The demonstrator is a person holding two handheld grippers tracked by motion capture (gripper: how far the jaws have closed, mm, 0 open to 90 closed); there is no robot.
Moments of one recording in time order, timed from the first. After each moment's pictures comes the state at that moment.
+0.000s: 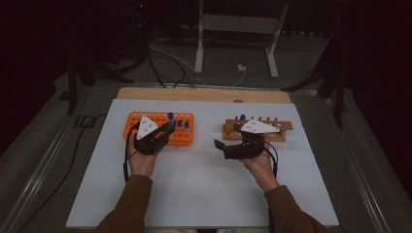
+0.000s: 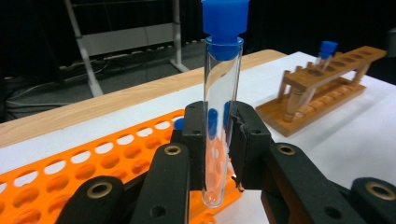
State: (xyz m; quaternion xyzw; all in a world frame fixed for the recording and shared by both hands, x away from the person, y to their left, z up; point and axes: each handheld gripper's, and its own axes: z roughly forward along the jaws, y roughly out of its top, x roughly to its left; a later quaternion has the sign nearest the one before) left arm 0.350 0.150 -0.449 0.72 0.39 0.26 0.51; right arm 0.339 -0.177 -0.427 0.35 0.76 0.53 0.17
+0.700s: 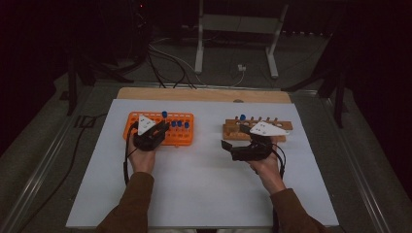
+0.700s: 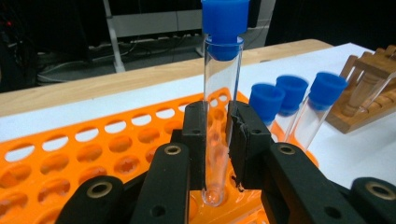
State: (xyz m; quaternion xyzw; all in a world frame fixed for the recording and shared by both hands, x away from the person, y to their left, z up) left arm 0.375 0.159 -0.484 0.71 0.44 0.27 0.48; right arm 0.332 -0.194 -0.426 0.35 0.75 0.54 0.17
